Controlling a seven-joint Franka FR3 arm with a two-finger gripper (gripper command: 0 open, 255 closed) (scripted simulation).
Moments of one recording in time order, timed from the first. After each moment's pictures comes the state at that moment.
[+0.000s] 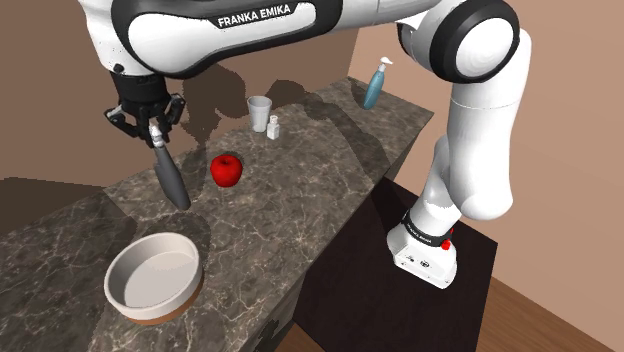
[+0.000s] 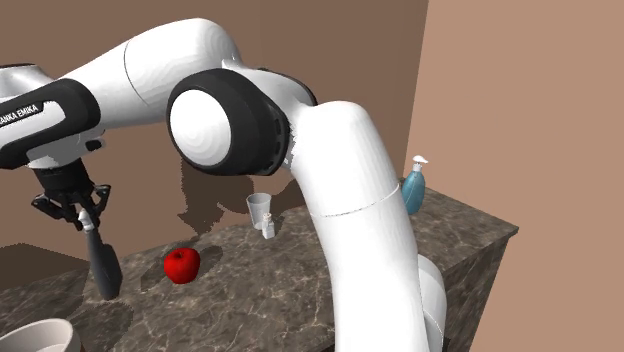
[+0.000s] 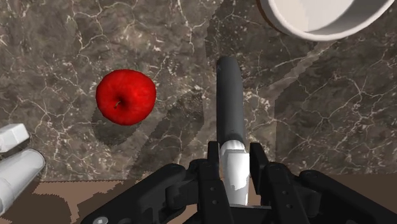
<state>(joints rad) 0.56 0.40 0.17 -1.45 -0.19 1.93 0.84</state>
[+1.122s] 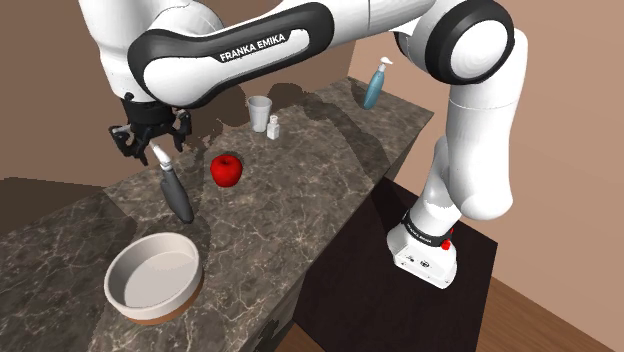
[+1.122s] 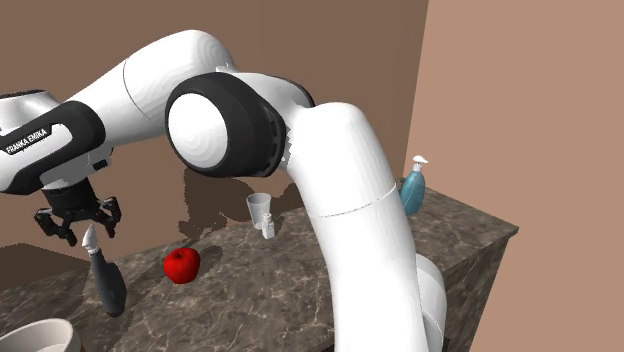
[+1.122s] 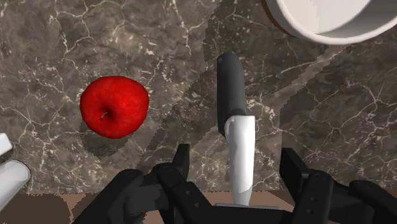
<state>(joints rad) 0.56 0.41 0.17 -1.54 -0.20 2.03 0.85</state>
